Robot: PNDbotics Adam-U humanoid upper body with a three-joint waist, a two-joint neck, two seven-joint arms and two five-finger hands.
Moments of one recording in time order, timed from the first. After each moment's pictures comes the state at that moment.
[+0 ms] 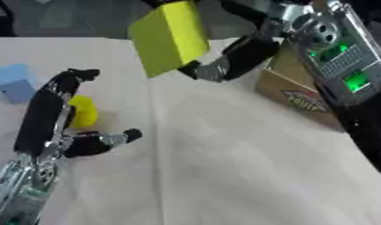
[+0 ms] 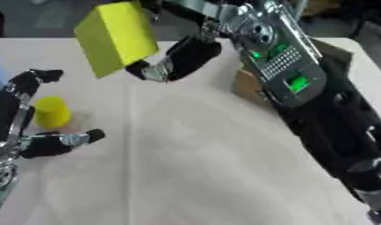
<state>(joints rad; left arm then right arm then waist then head) -0.48 0.37 -0.26 -1.70 -0.82 0.12 0.26 -1.01 -0.56 0.32 -1.79 0.21 0.03 0.43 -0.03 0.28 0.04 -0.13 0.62</state>
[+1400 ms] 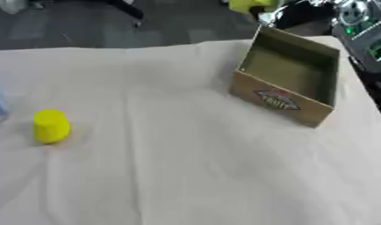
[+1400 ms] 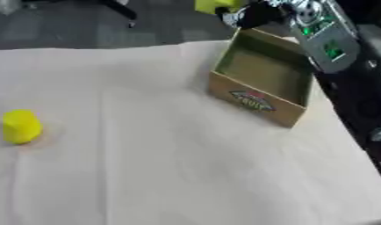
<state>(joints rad) -0.30 0.61 -0.05 -1.95 -0.53 0.28 0.45 -0.90 -0.79 0.12 -1.41 0.27 0.07 0.22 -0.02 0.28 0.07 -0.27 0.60</state>
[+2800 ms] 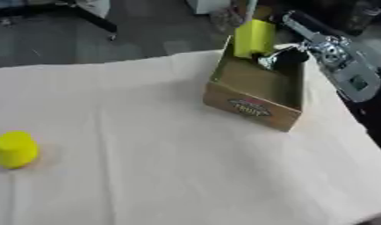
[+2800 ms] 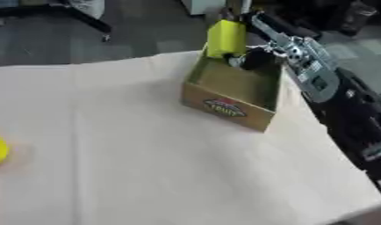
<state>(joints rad) -0.28 0.61 0.03 -1.96 -0.48 0.30 0.59 -0.70 -0.89 0.07 -1.38 0.38 0.01 0.20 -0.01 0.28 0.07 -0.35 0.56</state>
